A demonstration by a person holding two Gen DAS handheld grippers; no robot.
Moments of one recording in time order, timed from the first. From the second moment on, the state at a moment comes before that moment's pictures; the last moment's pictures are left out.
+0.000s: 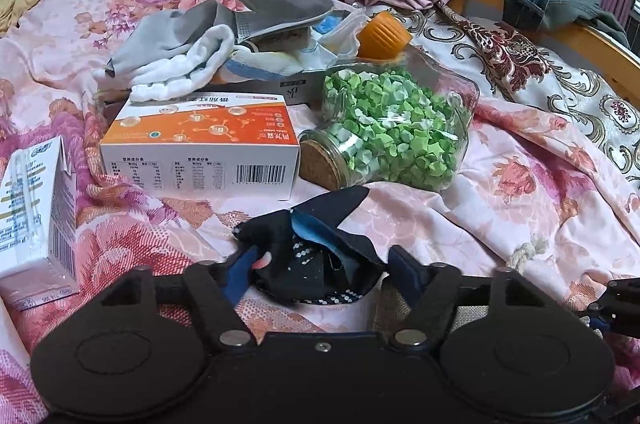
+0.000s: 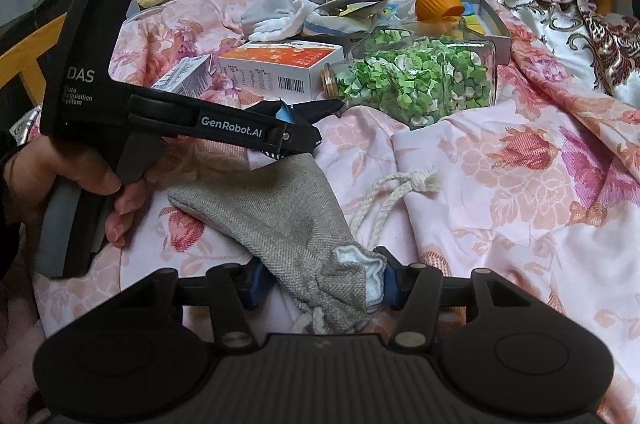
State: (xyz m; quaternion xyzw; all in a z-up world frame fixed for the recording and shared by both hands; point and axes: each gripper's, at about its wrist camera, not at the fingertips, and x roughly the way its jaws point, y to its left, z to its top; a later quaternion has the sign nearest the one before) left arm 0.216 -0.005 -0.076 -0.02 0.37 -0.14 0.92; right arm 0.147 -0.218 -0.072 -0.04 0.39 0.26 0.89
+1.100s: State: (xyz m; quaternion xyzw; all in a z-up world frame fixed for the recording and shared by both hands) left arm 0.201 -0.025 -0.072 -0.02 0.41 -0.21 0.89; right arm 0.155 -0.238 -0.066 -0.06 0.33 0.15 0.93
